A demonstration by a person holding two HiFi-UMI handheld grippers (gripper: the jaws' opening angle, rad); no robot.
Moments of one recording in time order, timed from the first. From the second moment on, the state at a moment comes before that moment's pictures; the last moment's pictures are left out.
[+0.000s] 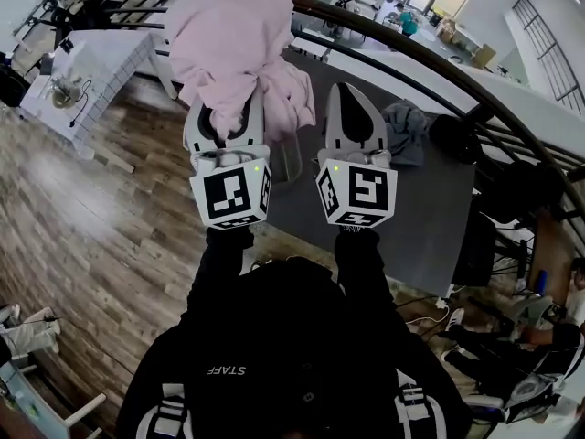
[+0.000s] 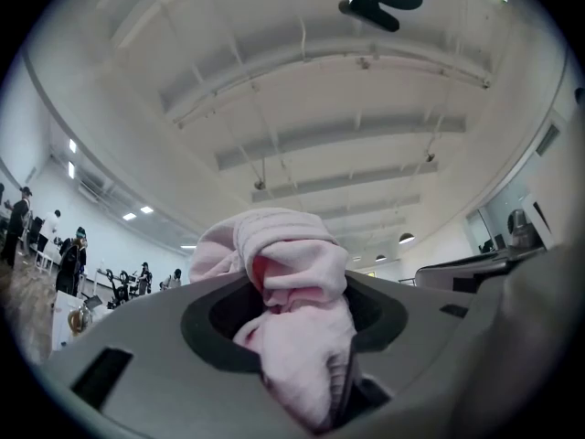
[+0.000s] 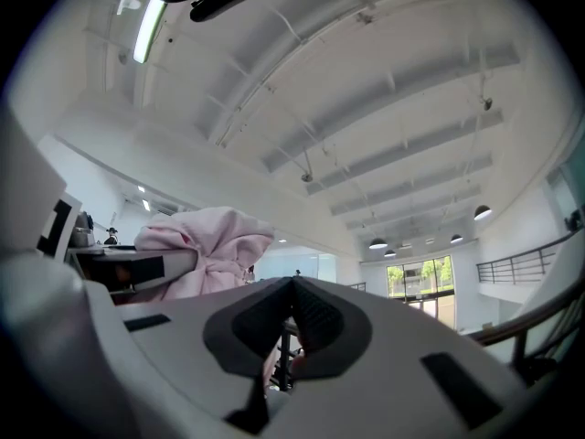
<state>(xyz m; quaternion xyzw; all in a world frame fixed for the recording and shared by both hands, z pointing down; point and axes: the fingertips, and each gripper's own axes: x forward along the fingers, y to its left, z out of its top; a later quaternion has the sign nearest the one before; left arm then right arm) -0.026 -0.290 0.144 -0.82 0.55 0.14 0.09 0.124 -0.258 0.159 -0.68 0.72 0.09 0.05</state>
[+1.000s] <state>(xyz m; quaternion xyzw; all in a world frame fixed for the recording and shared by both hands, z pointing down) -0.022 -0.283 0.138 -0.81 0.56 0.13 0.11 0.127 -0.255 0.151 -0.68 0.72 0.11 0.06</state>
